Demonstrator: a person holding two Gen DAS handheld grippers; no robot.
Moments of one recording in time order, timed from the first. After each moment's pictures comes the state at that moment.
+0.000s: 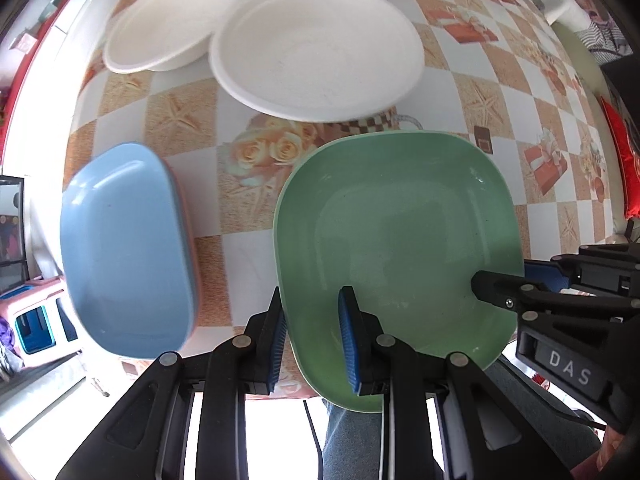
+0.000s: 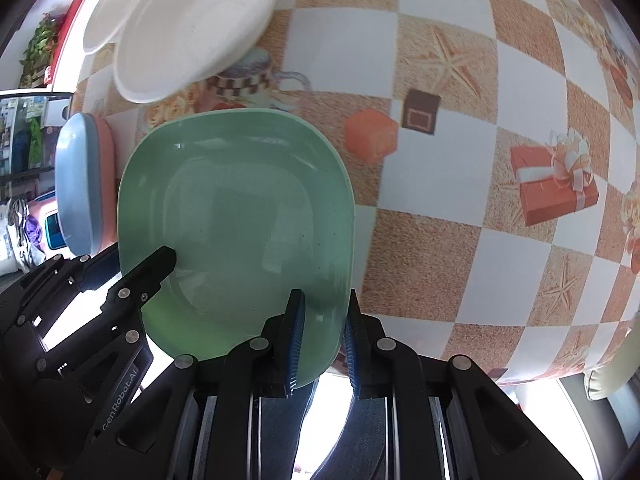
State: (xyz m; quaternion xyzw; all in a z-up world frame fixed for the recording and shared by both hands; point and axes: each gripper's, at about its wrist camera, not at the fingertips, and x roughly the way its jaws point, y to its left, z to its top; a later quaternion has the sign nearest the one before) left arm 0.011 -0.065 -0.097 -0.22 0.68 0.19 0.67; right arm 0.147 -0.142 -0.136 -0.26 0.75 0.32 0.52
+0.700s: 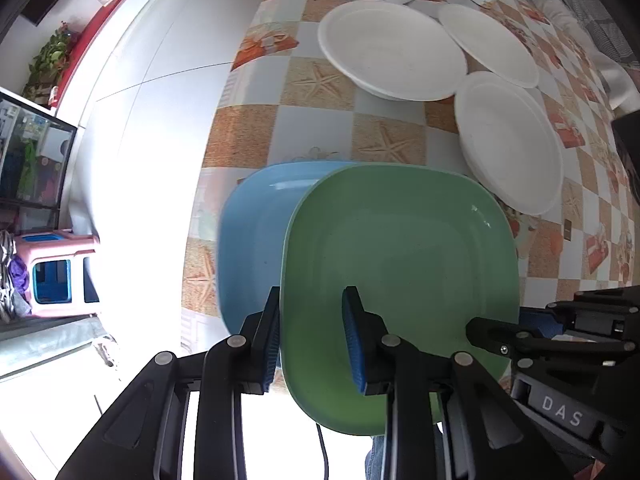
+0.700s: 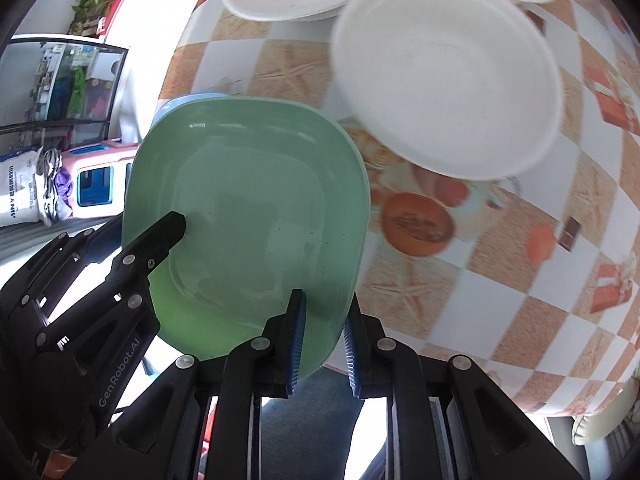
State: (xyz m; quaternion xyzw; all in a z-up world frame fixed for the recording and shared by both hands) left arm -0.054 0.042 -0.073 -0.26 0.64 0.31 0.65; right arm 0.083 -0.025 -0.114 -0.28 0.74 0.40 0.46
